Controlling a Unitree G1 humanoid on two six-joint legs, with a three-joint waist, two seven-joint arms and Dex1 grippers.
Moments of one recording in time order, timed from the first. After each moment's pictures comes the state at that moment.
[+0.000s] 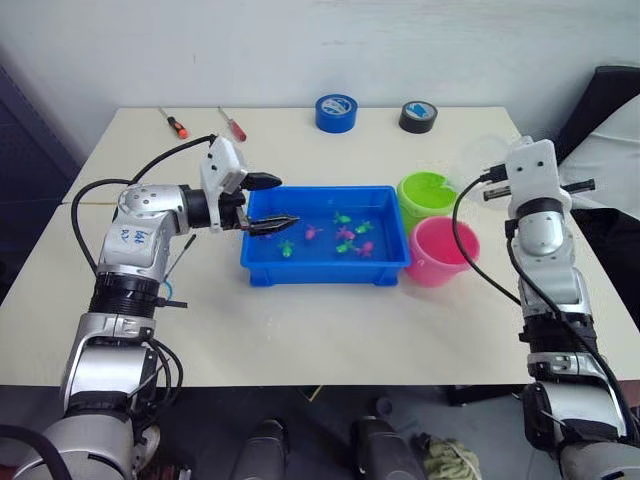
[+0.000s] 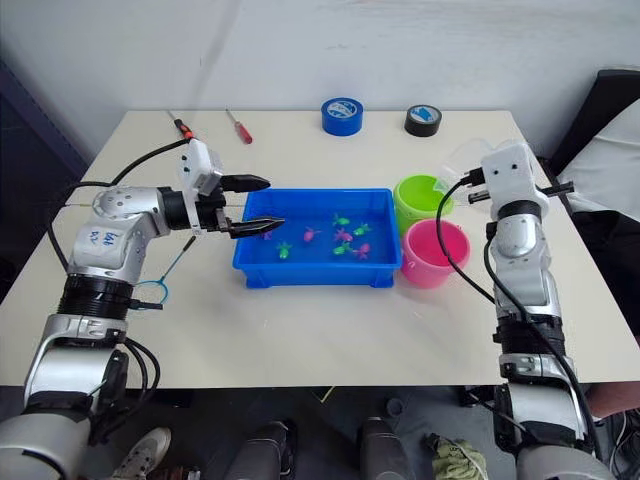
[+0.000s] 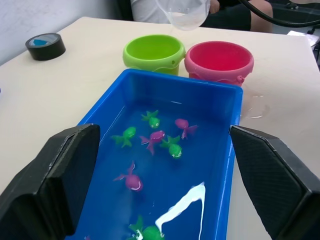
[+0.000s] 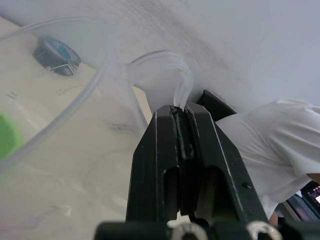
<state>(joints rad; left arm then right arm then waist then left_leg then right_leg) -0.87 0.57 -0.01 0.41 -0.25 0.28 -1.06 -0.71 -0.50 -0.12 0.37 -0.30 0.16 -0.08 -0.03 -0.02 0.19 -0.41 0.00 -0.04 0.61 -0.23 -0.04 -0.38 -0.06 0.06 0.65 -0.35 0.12</state>
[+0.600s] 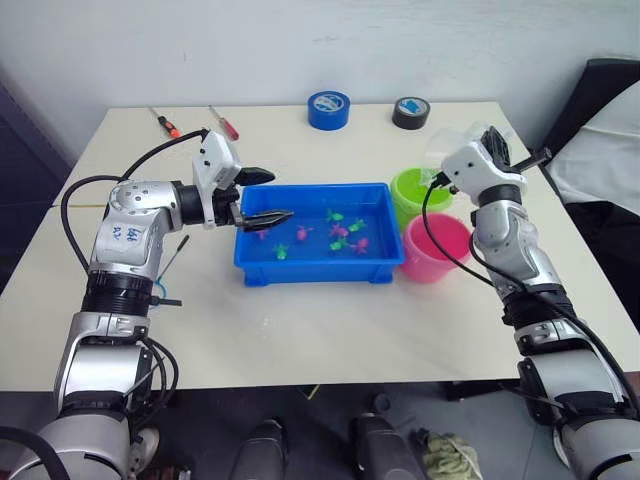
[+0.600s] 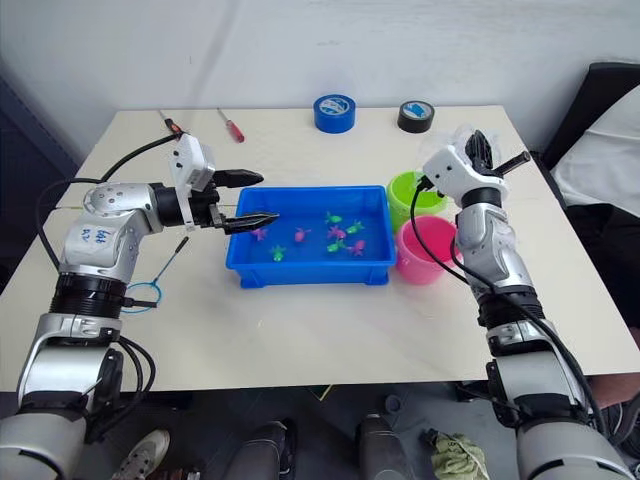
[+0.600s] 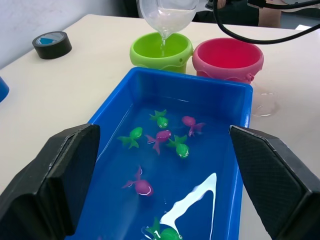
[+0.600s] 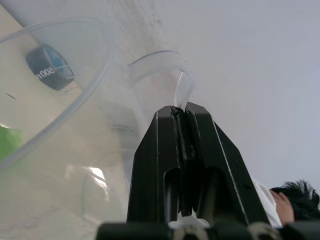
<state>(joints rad) -0.87 0.59 -0.01 0.39 -0.24 0.28 -1.05 -0.86 -0.53 0.15 0.63 -0.56 0.00 -0.27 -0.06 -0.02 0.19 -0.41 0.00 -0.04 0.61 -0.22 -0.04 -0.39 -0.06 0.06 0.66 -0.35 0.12</state>
